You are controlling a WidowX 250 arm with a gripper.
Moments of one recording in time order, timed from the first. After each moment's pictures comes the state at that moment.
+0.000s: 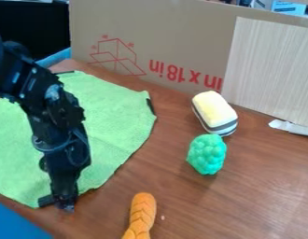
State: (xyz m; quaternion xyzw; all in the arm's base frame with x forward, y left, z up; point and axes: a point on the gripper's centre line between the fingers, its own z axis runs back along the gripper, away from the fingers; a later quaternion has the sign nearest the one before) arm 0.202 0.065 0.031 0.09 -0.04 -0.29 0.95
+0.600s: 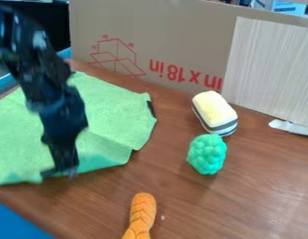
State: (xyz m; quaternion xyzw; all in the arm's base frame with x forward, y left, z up) arm 0.228 0.078 0.069 0.04 -0.09 -0.24 0.97
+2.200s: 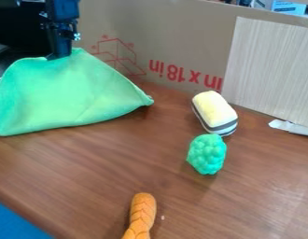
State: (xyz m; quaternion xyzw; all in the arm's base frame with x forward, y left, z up) arm 0.381 0.235 0.114 -0.02 0.02 -0.08 1.00
